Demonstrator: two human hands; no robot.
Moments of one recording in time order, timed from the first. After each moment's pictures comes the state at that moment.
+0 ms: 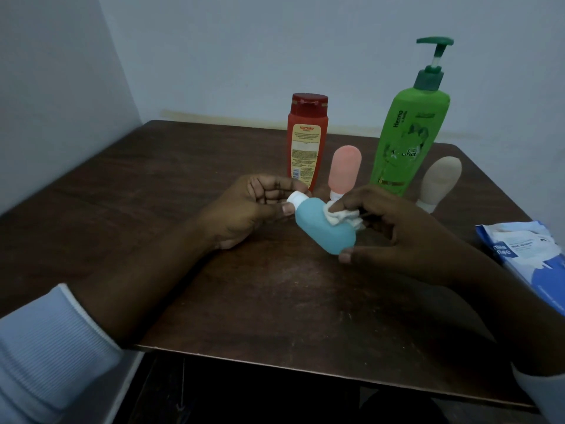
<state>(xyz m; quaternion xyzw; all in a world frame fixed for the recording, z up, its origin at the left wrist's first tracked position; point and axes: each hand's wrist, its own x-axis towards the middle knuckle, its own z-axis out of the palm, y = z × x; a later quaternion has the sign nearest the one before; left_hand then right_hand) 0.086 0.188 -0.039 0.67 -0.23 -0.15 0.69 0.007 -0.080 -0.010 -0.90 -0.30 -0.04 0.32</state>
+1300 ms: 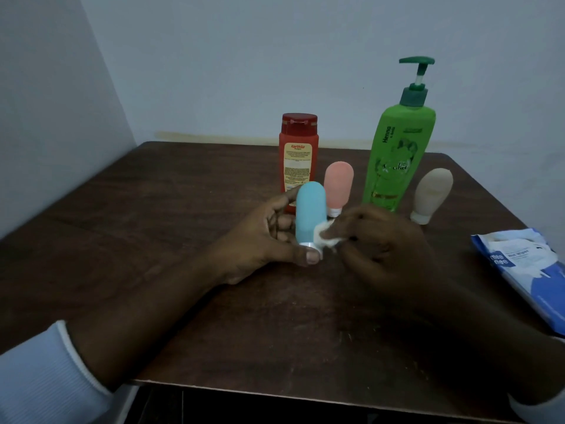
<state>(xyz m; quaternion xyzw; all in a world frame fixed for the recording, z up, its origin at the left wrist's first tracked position) 0.062 0.171 -0.036 0.70 -0.24 -0.20 0.64 -0.004 -0.057 -0.022 -0.86 -0.30 -0.28 0.30</state>
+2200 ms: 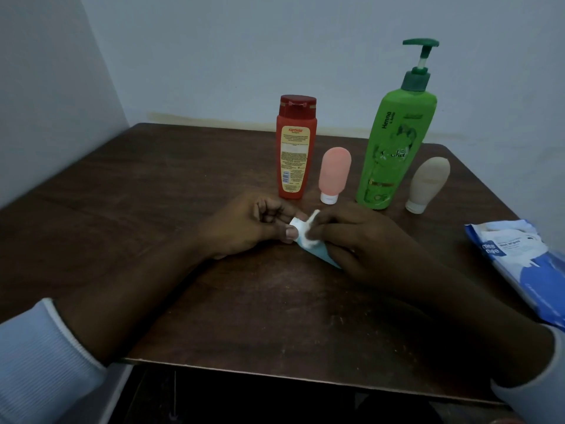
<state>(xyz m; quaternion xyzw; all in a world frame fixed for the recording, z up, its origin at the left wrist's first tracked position) 0.080 0.182 -0.038 0.79 -0.28 -0.15 0.53 0.004 -0.052 -0.019 -0.91 -0.38 -0.14 0.12</state>
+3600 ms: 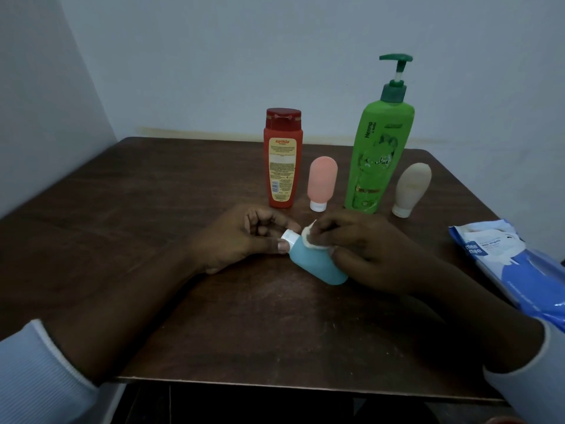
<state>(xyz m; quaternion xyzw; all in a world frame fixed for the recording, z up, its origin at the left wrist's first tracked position) 0.074 0.179 -0.040 0.74 -0.28 -0.20 0.58 0.006 -0.075 -0.017 -0.91 -0.34 -0.09 0.23</state>
